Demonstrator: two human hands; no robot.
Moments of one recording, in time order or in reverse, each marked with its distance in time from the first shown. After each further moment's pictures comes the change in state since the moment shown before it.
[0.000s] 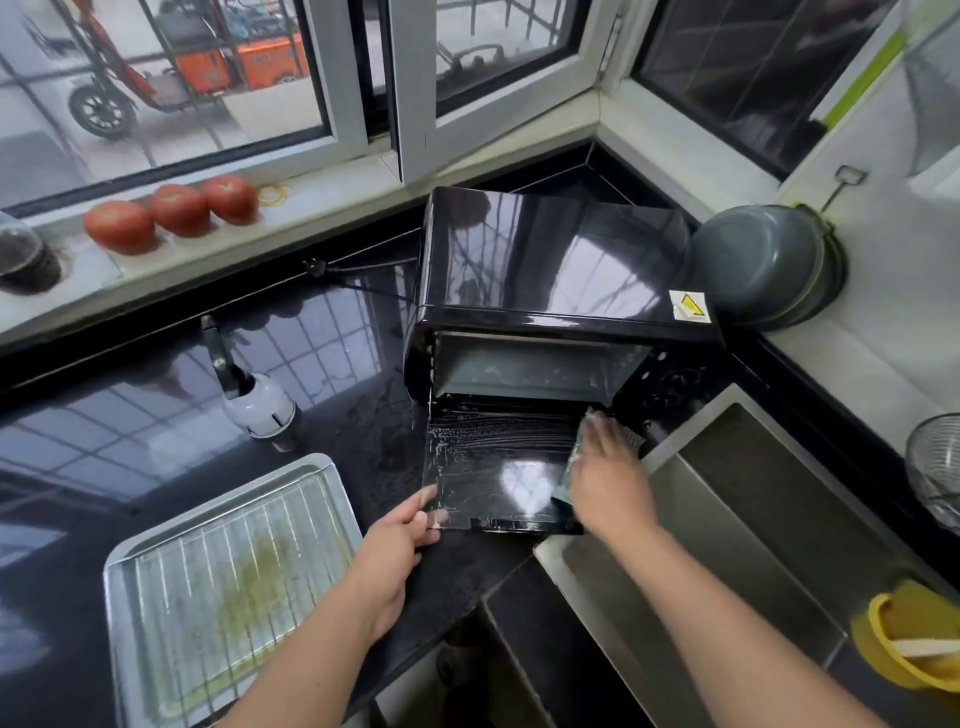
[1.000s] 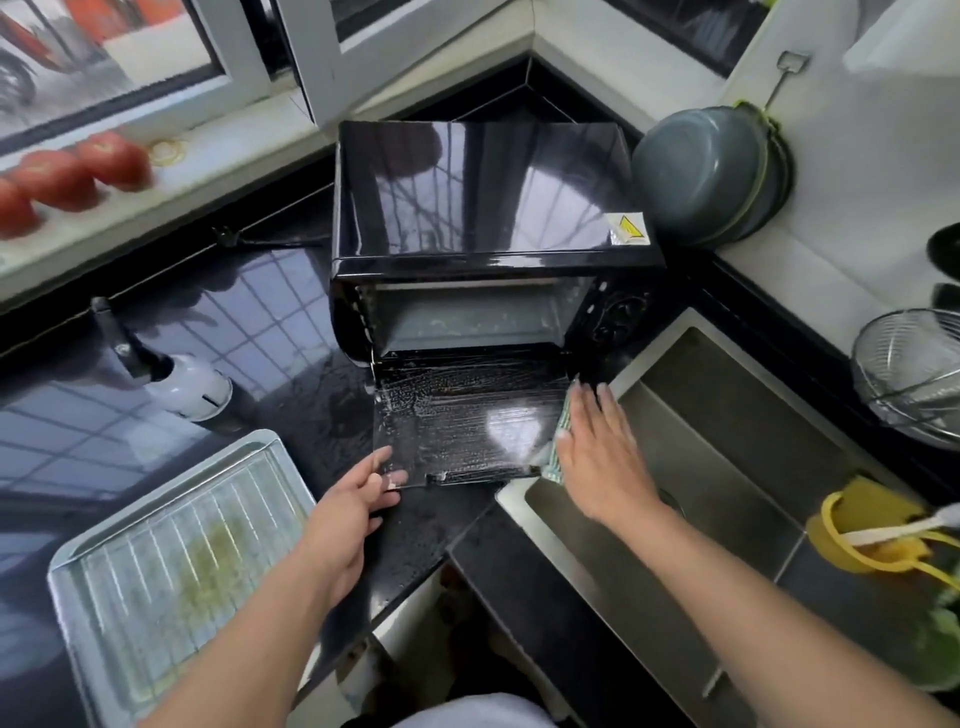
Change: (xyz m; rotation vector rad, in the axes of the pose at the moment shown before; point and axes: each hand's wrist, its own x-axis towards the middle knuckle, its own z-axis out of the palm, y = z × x) left_hand 0.001 -0.001 0.004 0.075 0.042 0.007; right_hand -0.040 0.048 0.012 0.089 -0.144 0.049
